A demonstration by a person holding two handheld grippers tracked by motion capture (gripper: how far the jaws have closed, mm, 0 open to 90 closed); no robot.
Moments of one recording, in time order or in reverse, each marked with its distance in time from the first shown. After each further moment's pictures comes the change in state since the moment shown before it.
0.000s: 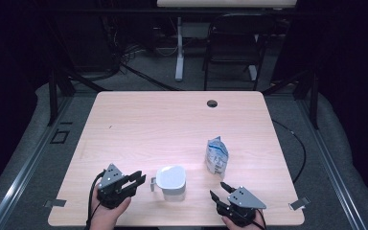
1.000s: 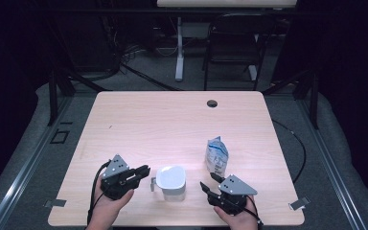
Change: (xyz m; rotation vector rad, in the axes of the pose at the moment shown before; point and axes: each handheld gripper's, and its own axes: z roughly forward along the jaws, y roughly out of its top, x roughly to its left) left arm -0.003 0.032 0.004 0.014 -0.064 0.060; right arm 0.003 0.034 0.020 -0.016 0.076 -0.018
